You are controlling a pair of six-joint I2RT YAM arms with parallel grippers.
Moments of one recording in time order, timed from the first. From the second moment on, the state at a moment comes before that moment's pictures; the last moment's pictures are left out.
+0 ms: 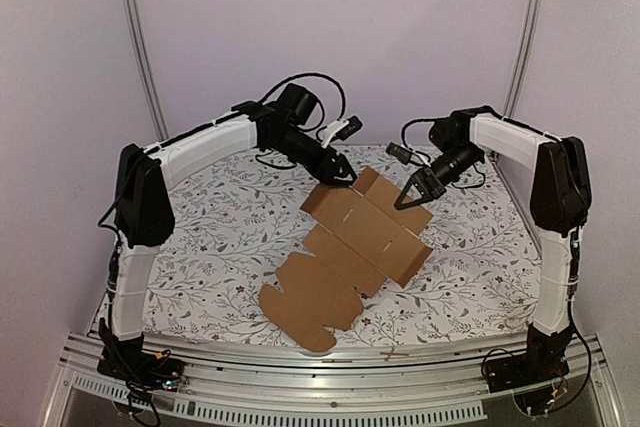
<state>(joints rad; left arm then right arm) -0.67 2.24 2.14 -0.76 0.62 0.14 0.34 2.10 1.84 -1.35 -0.99 -0.75</state>
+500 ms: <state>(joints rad) -0.75 2.25 2.14 -0.79 0.61 0.20 0.36 2.10 1.84 -1.35 -0.98 -0.72</state>
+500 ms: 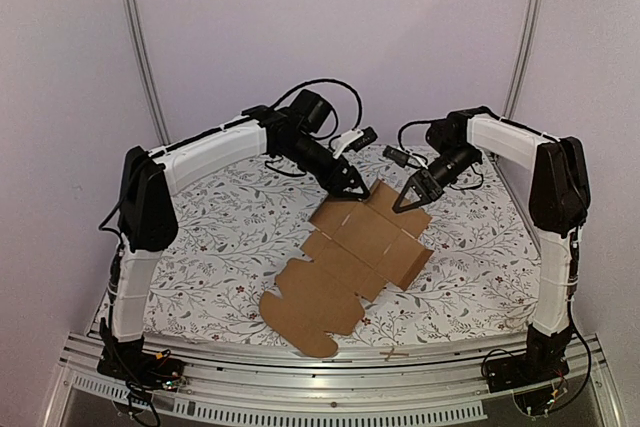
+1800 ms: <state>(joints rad) -0.75 2.30 2.19 -0.80 0.83 0.24 0.39 2.10 1.85 -1.38 -0.98 -1.09</state>
